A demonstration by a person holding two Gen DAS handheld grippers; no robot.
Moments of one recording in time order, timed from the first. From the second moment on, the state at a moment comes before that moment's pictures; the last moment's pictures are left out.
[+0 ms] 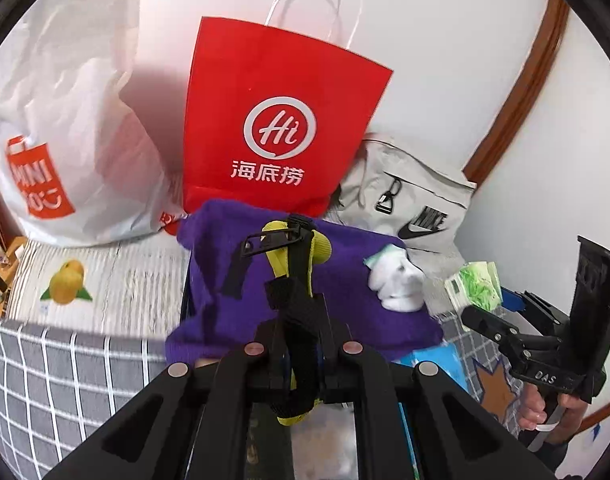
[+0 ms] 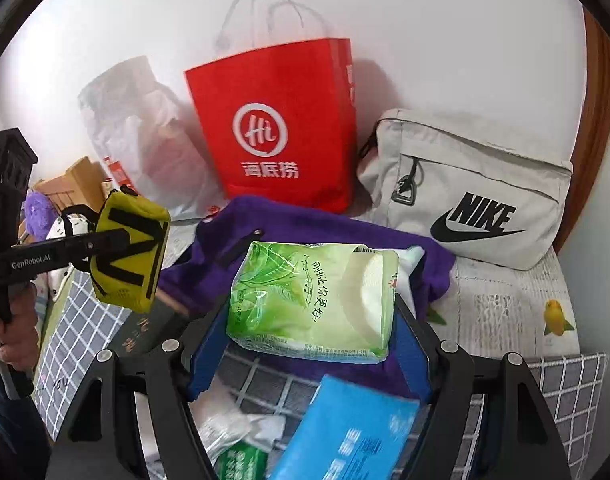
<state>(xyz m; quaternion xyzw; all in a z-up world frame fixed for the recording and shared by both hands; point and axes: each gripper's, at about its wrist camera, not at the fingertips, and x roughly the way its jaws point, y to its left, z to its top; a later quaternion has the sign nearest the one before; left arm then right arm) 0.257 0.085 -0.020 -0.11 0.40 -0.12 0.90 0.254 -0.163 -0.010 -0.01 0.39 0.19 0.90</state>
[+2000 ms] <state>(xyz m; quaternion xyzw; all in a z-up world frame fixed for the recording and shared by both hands) 0.362 0.077 -0.107 -0.11 0.51 -0.11 0.85 0.333 -0.145 -0.114 -0.09 0.52 0.18 0.83</state>
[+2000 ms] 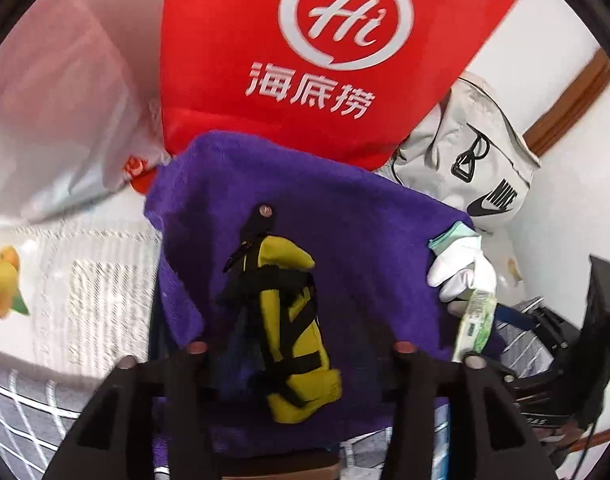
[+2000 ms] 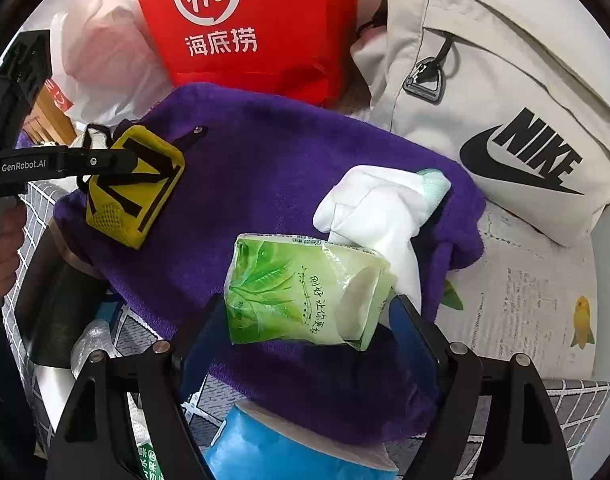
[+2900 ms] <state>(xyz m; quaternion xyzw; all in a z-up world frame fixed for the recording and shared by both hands) 0.273 0.062 -0.015 -0.05 0.43 -0.08 0.90 0.213 -0.143 -0.039 -0.07 0.45 0.19 0.87</state>
